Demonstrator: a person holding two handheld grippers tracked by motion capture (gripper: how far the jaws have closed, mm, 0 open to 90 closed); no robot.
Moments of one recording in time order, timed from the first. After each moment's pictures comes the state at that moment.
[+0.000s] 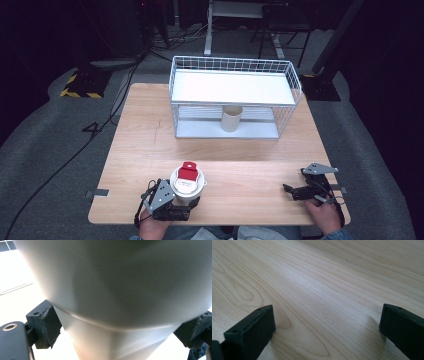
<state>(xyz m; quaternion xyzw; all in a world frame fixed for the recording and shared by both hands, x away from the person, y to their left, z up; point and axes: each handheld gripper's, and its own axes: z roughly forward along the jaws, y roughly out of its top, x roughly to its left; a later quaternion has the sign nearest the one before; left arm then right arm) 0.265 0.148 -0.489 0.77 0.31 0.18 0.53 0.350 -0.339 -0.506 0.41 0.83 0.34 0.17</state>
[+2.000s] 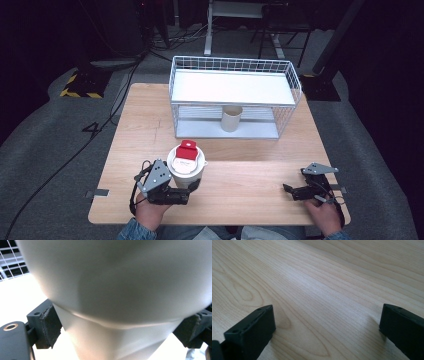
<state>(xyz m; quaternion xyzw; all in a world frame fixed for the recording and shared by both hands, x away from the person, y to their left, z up) 0.284 0.150 -0.411 0.76 0.30 0.19 0.55 0.350 -0.339 -0.506 0.41 0.83 0.34 0.17</state>
